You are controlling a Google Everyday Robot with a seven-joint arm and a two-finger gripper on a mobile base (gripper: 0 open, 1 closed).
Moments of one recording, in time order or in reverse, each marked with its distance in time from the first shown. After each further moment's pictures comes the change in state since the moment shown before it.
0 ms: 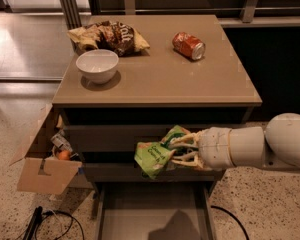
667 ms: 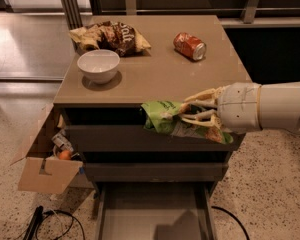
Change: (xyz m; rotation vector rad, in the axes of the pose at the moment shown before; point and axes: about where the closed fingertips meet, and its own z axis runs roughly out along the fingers) arm -0.063 -0.085 -0.078 0.140 -0.003 -0.052
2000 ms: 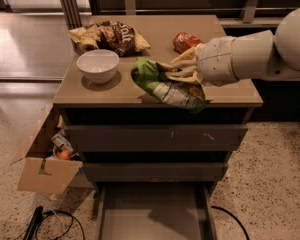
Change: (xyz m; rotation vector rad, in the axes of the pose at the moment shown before) arm -0.008 -0.094 0.041 0.016 0.042 -0.117
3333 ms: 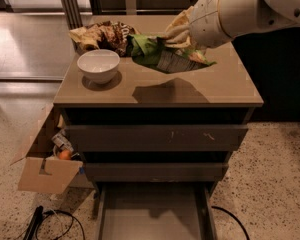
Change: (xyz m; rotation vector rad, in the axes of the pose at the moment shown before) arm -0.015 -0.072 0.004 -0.010 0.141 -0.175
